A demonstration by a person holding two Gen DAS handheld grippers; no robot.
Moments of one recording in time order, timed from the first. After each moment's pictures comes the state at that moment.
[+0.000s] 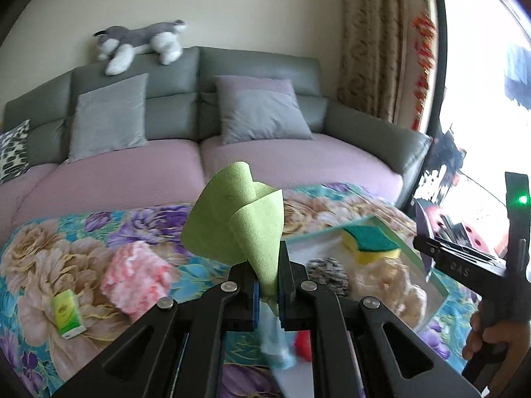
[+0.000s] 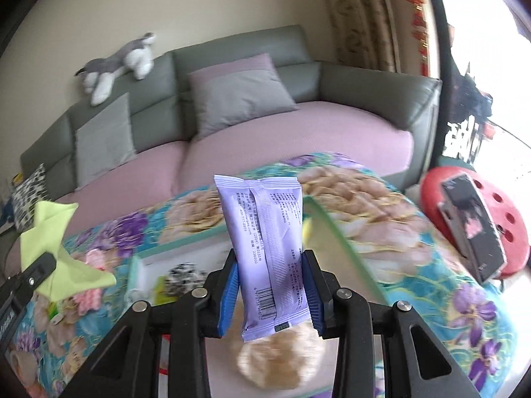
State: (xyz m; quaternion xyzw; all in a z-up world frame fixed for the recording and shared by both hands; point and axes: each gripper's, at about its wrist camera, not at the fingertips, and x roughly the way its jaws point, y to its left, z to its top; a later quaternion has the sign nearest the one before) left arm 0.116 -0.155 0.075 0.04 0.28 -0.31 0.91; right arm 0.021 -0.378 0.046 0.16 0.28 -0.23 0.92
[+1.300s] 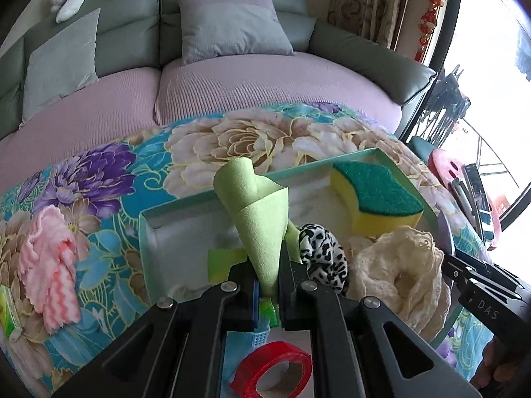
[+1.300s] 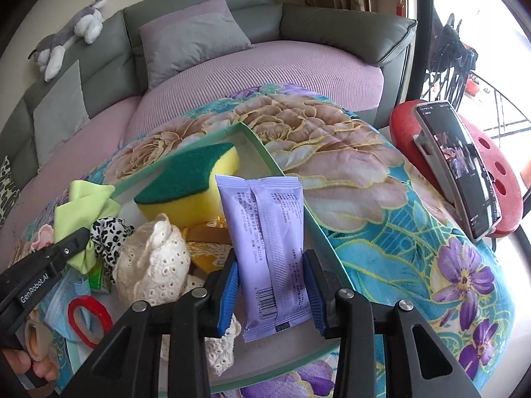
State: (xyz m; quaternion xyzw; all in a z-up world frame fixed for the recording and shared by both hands) left arm 0.169 -0.254 -0.004 0.09 0.43 -0.32 0.84; right arm 0.017 -0.431 -0.014 0.20 0.39 -0.26 0.86
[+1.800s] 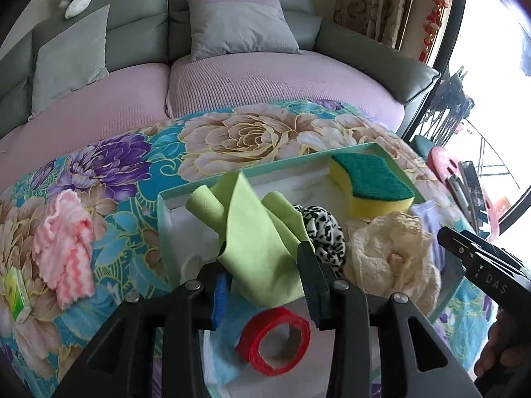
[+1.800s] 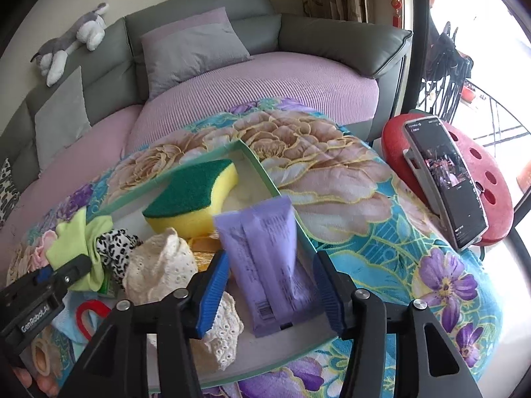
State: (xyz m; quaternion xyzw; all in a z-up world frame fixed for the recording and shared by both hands) left arm 0.150 -0.237 0.010 0.09 0.44 -0.31 0.84; right arm 0.009 -0.430 0.007 0.19 0.38 -0.27 0.87
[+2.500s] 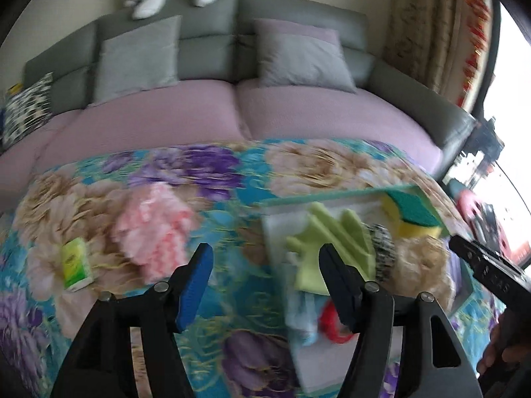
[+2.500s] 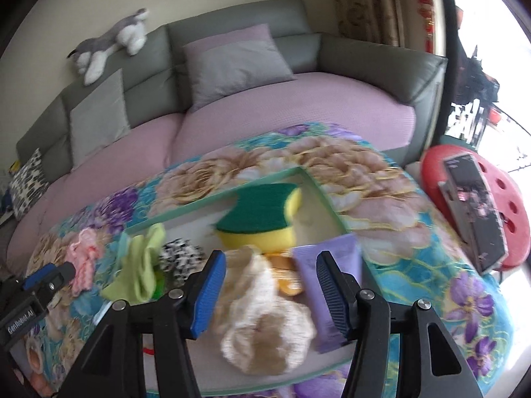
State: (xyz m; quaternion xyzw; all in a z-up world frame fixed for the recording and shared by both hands) left arm 0.148 -0.146 0.047 0.04 0.40 -0.20 0.90; right arm 0.028 -0.388 0.030 0.17 0.34 -0.20 0.90
